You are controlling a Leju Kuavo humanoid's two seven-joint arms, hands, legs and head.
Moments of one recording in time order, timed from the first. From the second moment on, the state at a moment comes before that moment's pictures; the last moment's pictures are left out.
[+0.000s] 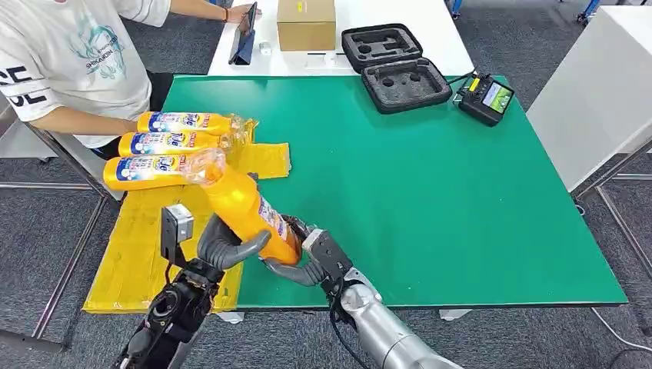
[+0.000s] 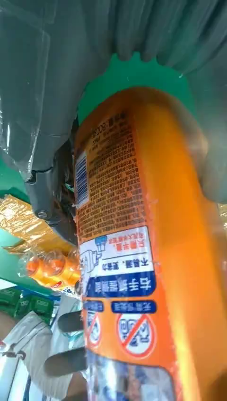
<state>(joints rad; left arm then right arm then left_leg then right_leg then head) -0.20 -0.05 -0.29 -1.38 0.35 -0.11 -0.40 -0.46 0.28 0.34 -0.61 0.10 -0.01 -0.69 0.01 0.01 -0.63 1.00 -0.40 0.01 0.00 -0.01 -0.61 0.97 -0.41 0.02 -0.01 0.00</state>
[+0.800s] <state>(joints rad) -0.21 -0.04 -0.26 -1.37 0.12 0.23 -0.56 -0.40 0.26 0.36 -0.78 0.26 -0.27 -0.68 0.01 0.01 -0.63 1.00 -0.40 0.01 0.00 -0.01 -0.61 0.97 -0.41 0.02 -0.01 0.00</state>
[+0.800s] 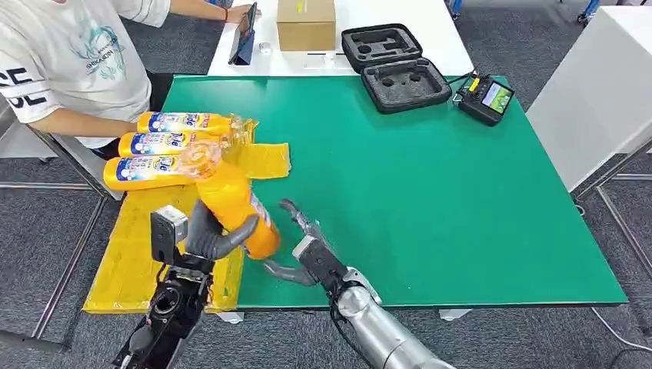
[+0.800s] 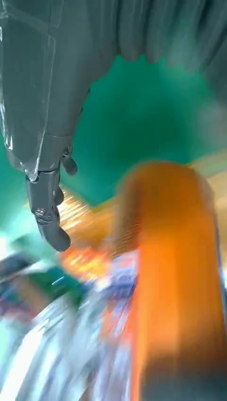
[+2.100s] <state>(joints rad) -0.42 0.10 -0.17 -0.93 -1.17 0.11 -0.10 -0.22 0.21 0.51 -1.46 0.35 -0.55 -0.70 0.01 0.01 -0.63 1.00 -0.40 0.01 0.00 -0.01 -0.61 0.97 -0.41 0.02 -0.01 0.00</state>
